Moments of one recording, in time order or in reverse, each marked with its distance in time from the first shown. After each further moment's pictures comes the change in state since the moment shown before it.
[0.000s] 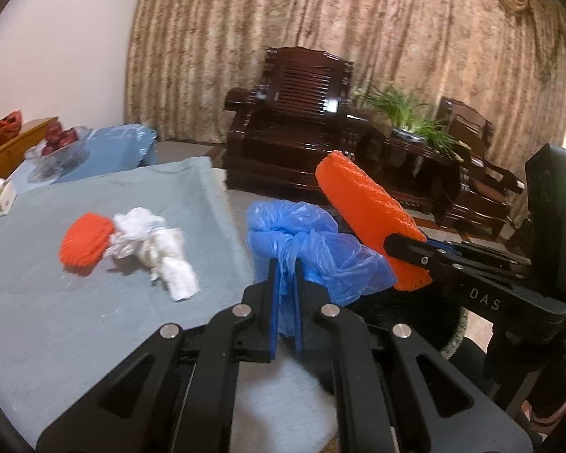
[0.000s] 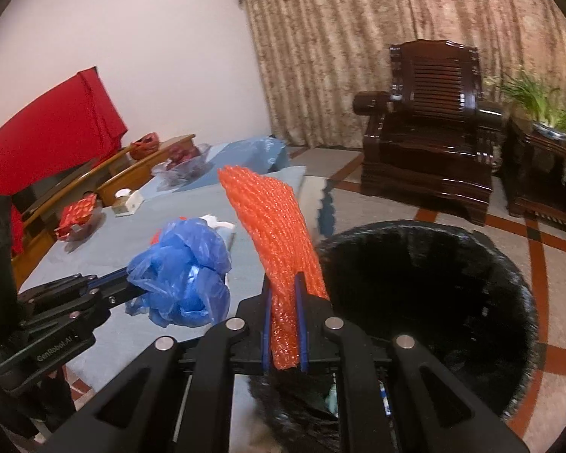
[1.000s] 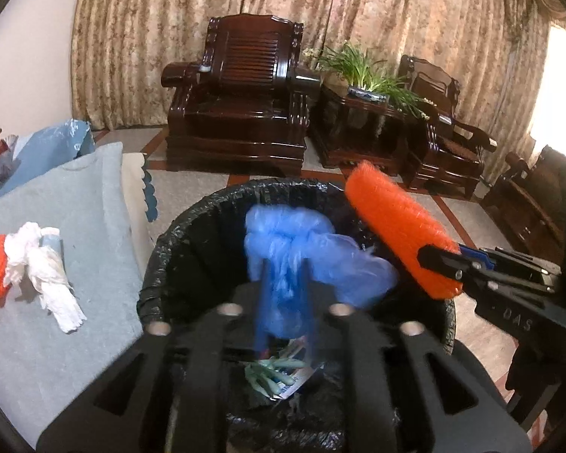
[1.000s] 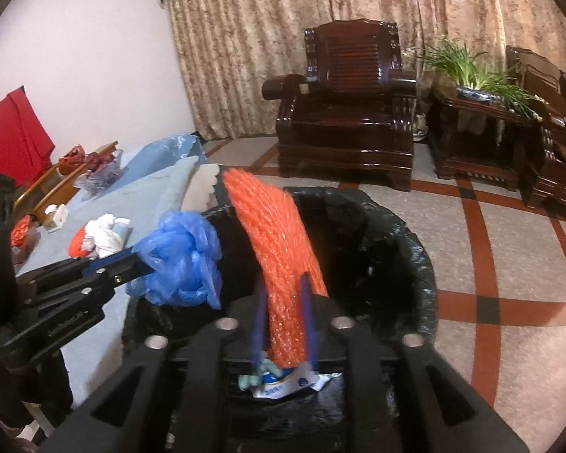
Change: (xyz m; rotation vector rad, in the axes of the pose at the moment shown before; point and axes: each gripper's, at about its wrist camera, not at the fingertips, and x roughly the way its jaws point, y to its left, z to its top) left arm 0.108 -0.068 0.002 0.091 0.123 -0.128; right arm -0.019 -0.104 -0.027 0.138 0.046 -0.248
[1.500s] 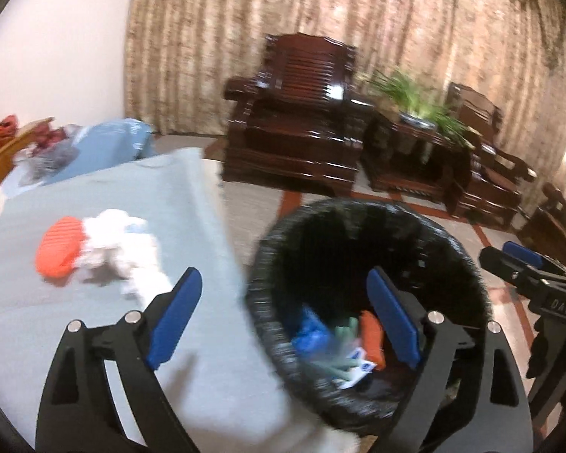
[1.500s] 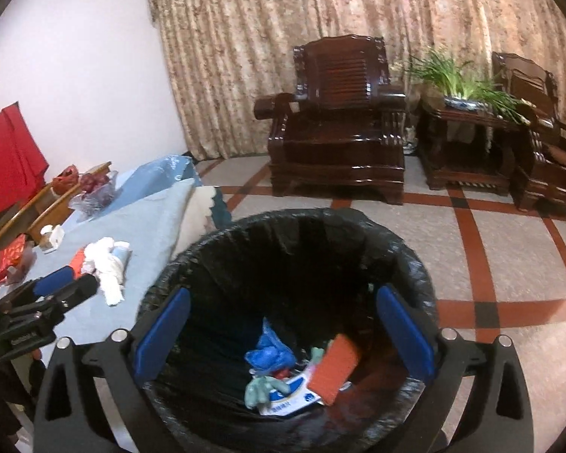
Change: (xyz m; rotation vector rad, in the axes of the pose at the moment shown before) left arm -0.063 0.065 -0.012 -0.090 -0.087 0.195; right arm -0.009 0.023 0.008 0.019 -0.083 -0.011
